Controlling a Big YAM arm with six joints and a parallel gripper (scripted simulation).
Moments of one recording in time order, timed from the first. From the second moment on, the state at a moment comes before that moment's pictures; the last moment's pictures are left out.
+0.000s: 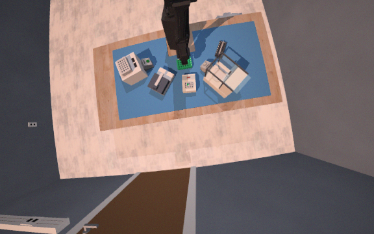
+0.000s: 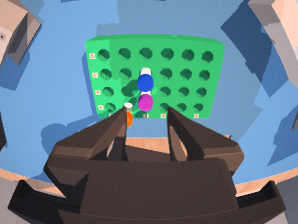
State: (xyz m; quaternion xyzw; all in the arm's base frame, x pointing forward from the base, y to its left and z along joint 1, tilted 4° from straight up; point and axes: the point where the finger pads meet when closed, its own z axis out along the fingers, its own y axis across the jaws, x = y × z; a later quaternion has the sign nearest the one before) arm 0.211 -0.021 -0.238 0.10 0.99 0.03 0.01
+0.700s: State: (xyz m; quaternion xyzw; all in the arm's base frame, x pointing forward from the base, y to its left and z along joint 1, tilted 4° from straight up) arm 0.212 -0.021 -0.238 0.10 0.99 0.03 0.01
